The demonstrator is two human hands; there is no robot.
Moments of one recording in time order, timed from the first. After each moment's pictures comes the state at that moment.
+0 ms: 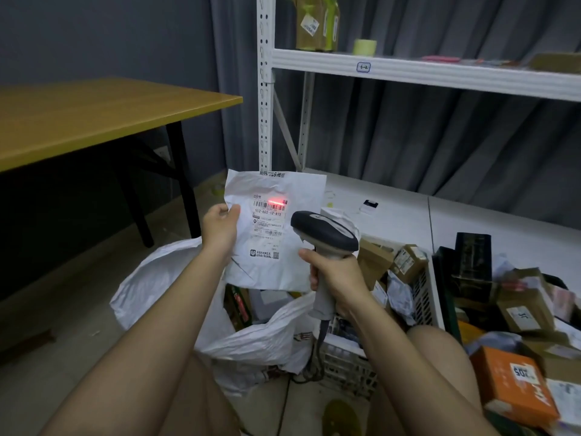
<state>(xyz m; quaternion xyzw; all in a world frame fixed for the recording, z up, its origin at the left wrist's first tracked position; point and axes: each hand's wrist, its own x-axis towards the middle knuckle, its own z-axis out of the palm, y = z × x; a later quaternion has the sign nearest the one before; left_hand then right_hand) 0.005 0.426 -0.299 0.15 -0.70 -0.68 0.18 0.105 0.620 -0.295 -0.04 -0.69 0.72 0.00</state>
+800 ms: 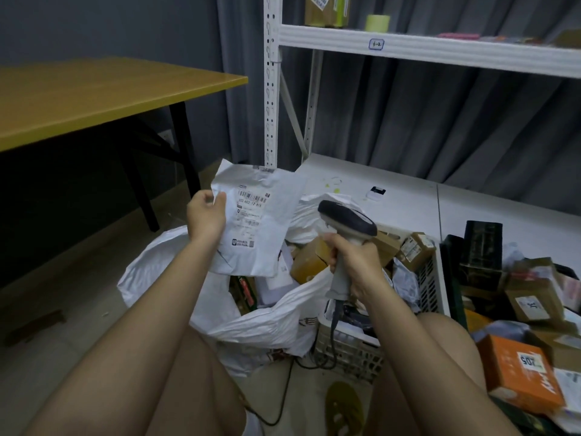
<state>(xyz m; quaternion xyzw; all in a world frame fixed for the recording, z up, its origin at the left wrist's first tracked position) 0.005 0.394 -0.310 0.17 -0.76 -0.57 0.24 0.089 0.633 -0.309 -0.14 -0.66 0.74 0.05</state>
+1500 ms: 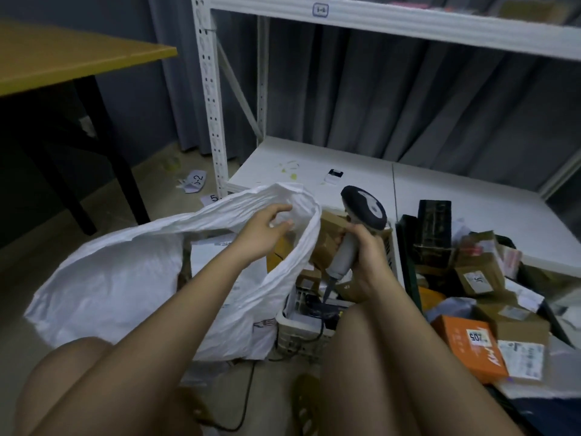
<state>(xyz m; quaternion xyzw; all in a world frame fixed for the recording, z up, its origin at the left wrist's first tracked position) -0.004 0.549 -0.331 -0.13 -0.81 -0.56 -0.08 0.058 0.732 -0.335 -0.20 -0.54 0.81 0.10</state>
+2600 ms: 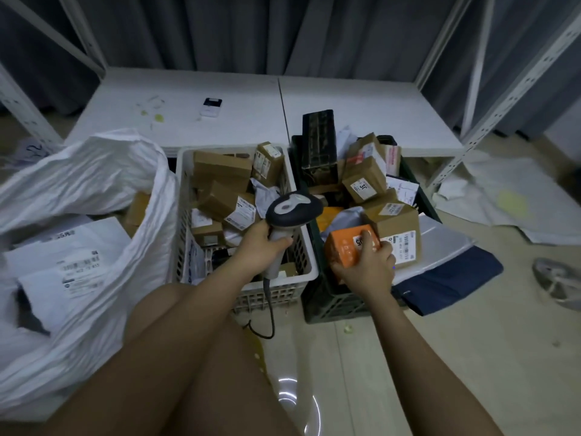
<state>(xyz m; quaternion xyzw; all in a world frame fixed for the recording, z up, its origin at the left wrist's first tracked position) 0.070 0.759 -0.416 -0.17 -0.77 -0.53 -0.32 0.199 0.928 -0.472 -0.45 -0.88 0.18 0.04</state>
